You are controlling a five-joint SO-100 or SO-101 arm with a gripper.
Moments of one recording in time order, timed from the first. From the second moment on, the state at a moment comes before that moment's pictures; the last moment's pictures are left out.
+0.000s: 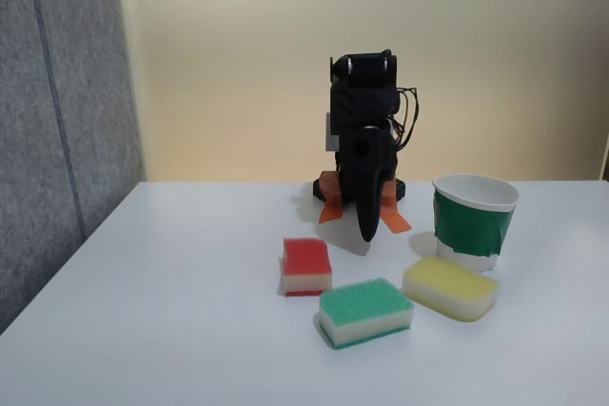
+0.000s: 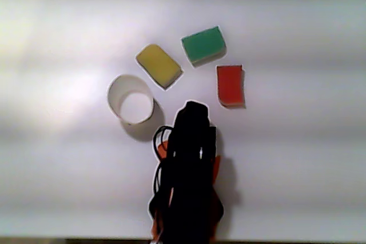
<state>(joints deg) 5.9 192.2 182.6 72.9 0.2</state>
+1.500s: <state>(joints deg) 12.2 131.4 123.1 75.8 -19.7</state>
